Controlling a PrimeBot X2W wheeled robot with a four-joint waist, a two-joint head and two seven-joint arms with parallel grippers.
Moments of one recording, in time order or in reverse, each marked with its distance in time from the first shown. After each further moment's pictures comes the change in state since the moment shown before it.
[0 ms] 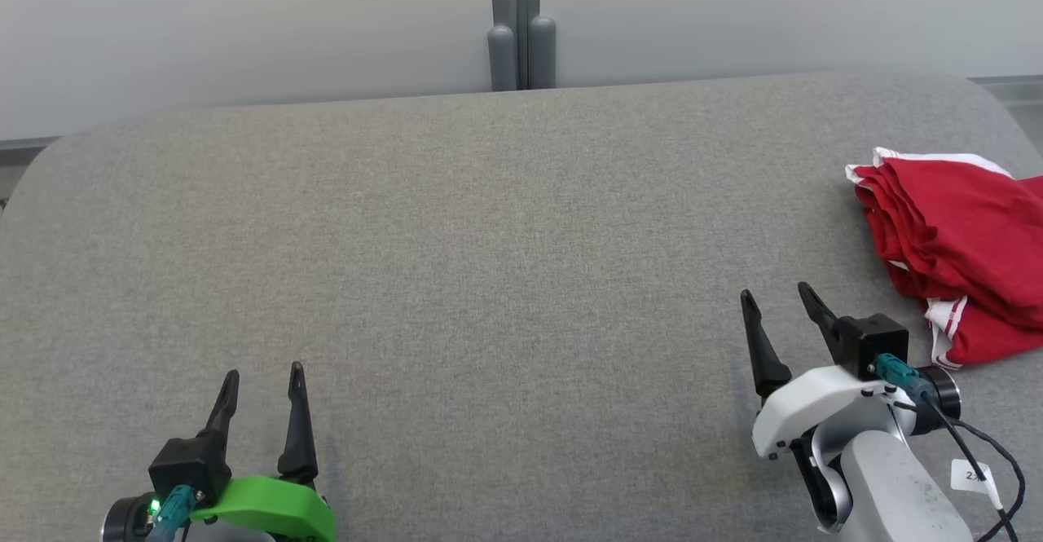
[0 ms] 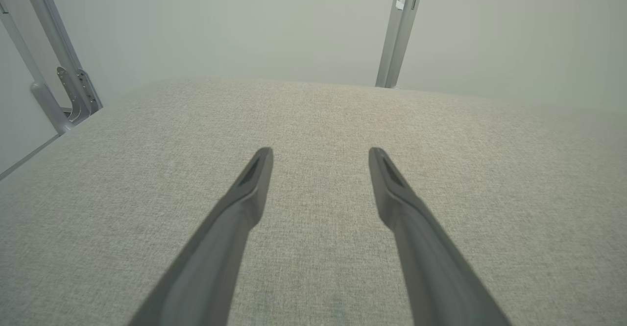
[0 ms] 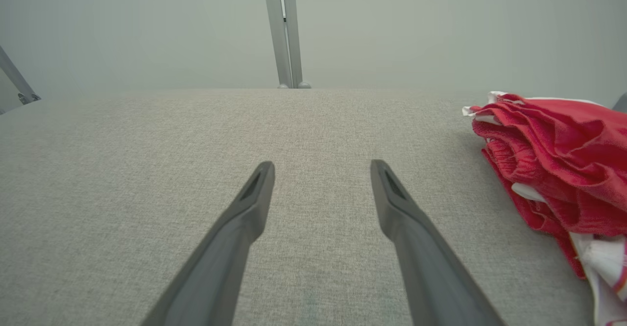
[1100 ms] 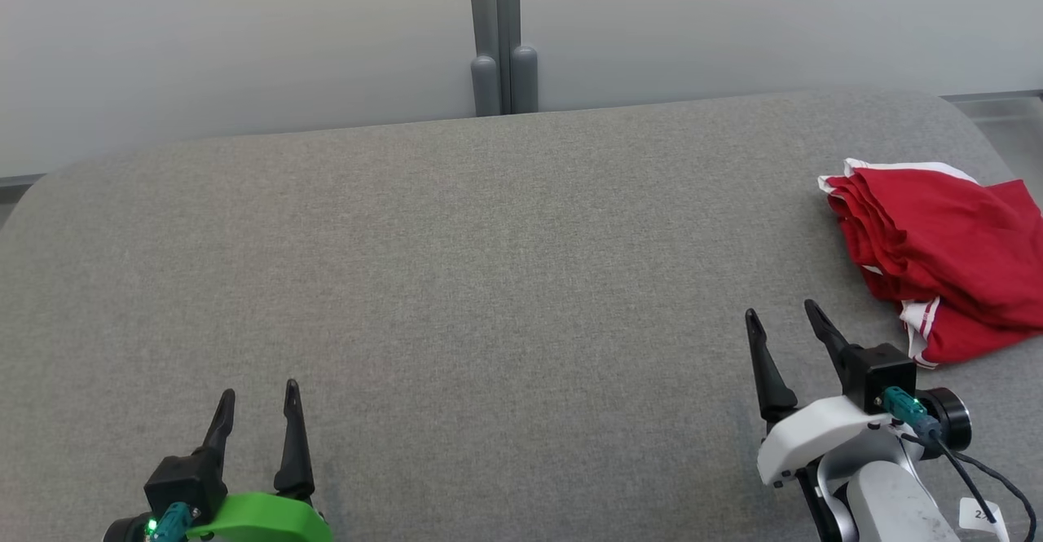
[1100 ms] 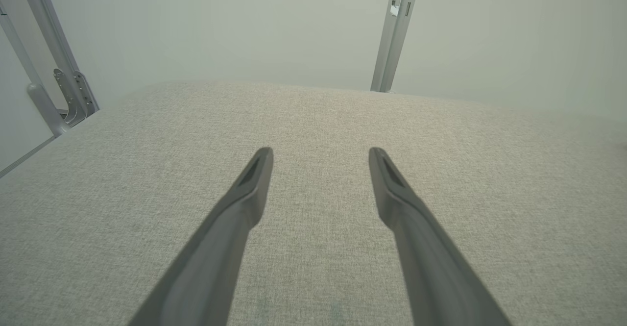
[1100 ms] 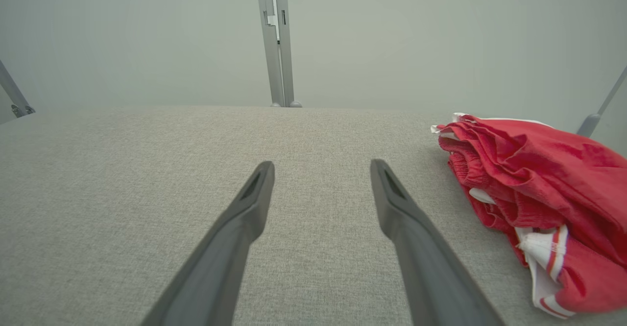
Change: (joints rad) left arm 0.042 0.000 0.006 -0.004 -0.015 0.012 0.000; right arm 0.119 0.016 -0.034 -0.151 -0.067 0.000 0.000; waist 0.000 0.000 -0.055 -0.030
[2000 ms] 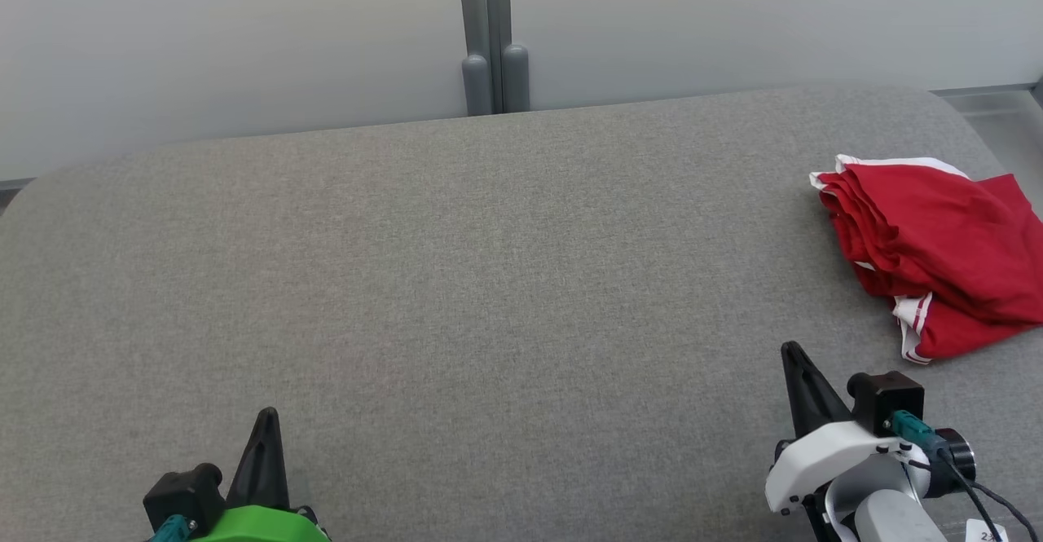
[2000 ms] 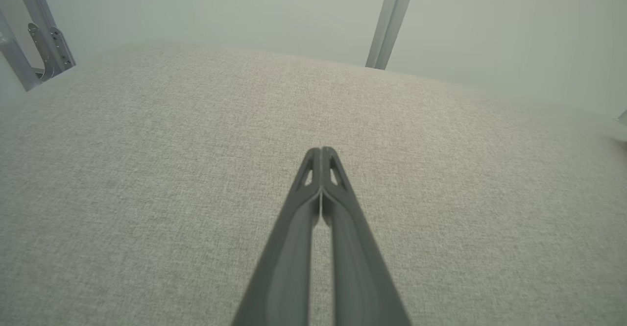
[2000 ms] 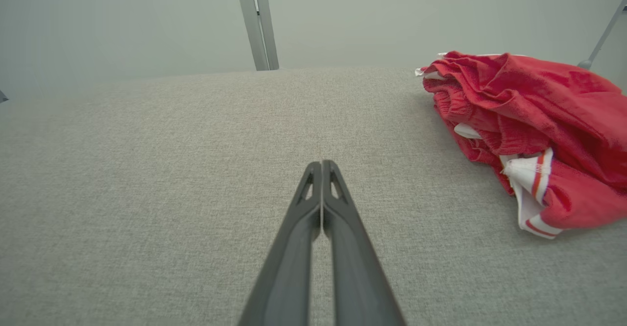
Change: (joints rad) left arm 0.015 -0.008 0.000 0.042 -0.049 -0.030 0.009; right arm 0.039 0.008 -0.020 0.045 0.013 0.000 0.012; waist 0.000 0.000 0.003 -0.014
